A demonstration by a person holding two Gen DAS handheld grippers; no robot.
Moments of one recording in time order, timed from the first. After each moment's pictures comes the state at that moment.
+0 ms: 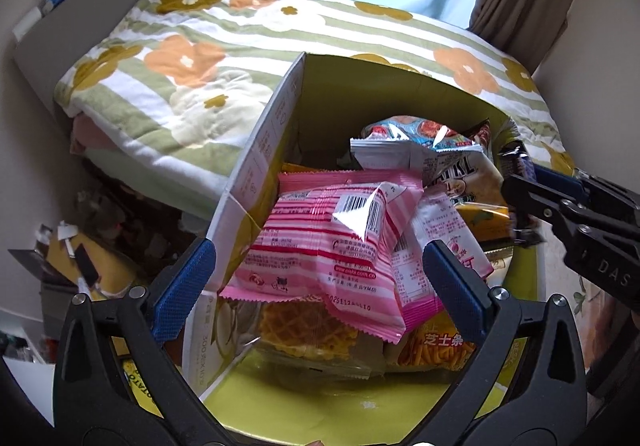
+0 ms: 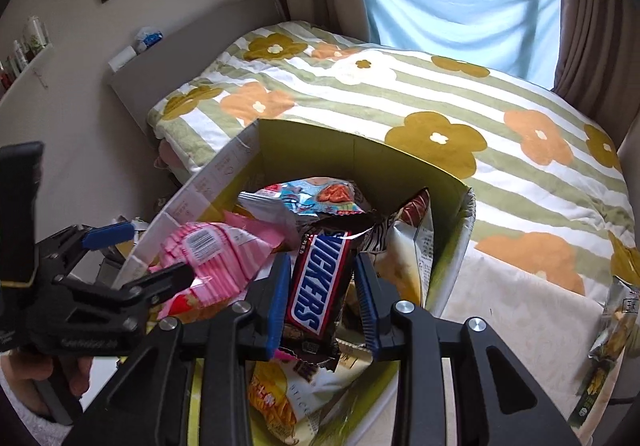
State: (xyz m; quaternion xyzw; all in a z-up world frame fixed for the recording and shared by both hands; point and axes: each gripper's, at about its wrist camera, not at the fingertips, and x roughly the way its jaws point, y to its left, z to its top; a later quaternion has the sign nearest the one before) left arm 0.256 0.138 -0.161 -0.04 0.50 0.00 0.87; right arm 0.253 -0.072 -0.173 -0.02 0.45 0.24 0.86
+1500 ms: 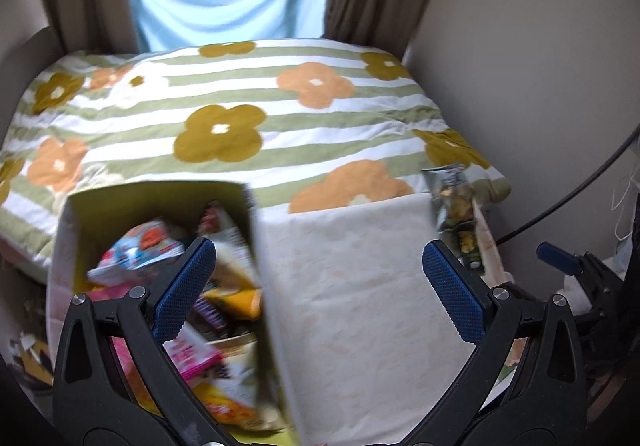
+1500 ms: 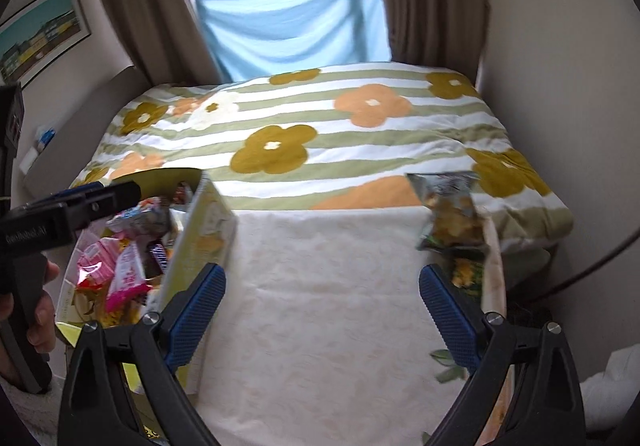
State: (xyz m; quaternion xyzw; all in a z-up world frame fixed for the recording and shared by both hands) left arm 0.283 -0.099 -0.086 0.03 0.44 -0.21 0.87; right arm 0.154 -0.312 -0.144 0.09 0.42 0.01 0.90
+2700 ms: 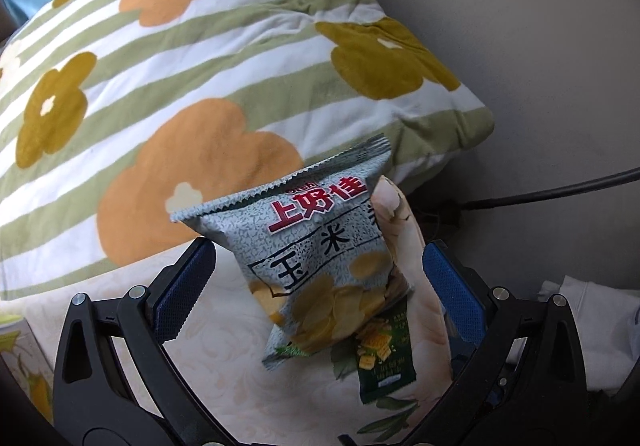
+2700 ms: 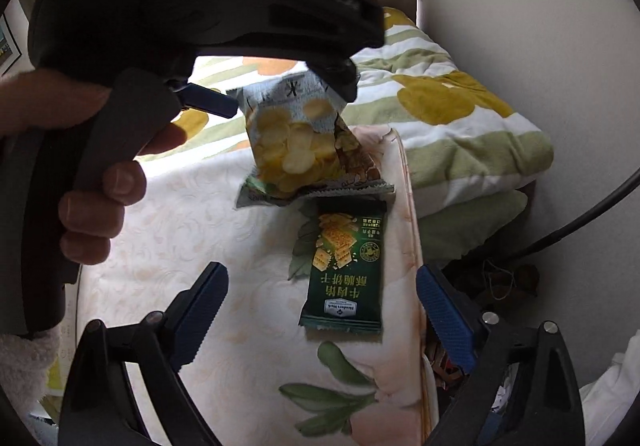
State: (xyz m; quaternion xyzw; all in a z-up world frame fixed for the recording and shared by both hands) left arm 0.397 -0.419 -0.274 0.09 0.61 -0.29 0.73; right arm 0.196 -0.440 -0.284 0.13 0.48 -0.06 0.87
